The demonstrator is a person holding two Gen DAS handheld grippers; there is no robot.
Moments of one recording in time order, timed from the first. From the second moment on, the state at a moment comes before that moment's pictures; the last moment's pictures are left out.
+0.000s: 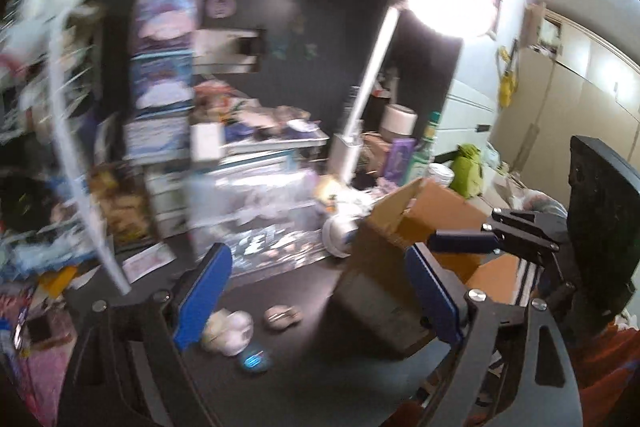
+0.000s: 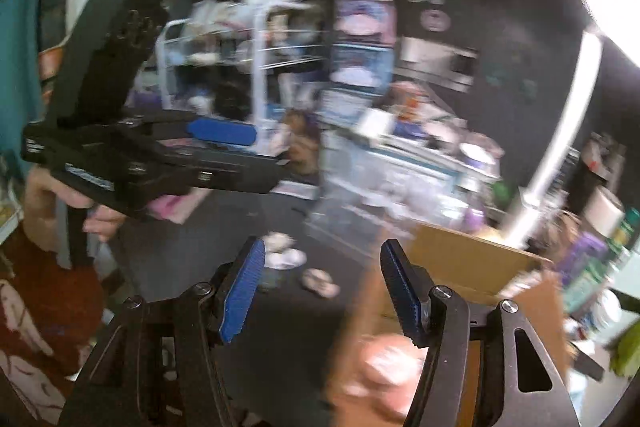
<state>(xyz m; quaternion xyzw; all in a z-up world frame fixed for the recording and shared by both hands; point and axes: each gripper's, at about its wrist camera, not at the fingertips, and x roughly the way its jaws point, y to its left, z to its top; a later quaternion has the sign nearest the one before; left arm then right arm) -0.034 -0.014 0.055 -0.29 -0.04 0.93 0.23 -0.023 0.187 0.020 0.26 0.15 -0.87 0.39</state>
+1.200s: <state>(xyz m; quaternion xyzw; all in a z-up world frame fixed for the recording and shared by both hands) -0.027 -0.113 -0.071 -0.41 -0.09 0.90 0.15 -0.085 0.058 -0.154 0.42 0.21 -0.80 0.37</state>
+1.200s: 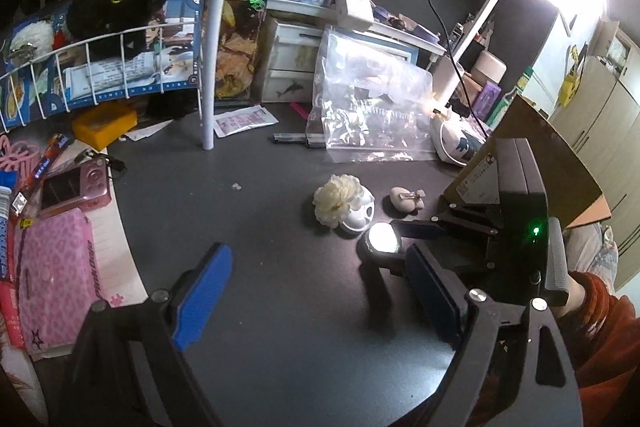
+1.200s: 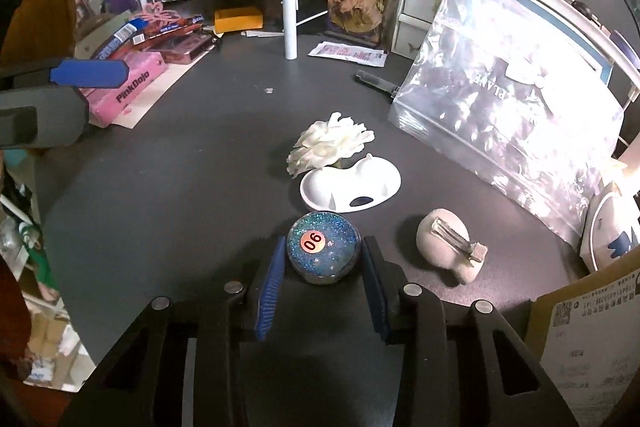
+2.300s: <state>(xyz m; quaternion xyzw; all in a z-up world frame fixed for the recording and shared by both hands) -0.075 0.118 0.064 -0.41 0.06 0.82 0.39 -0.018 0.206 0.019 0.23 0.21 -0.88 0.36</state>
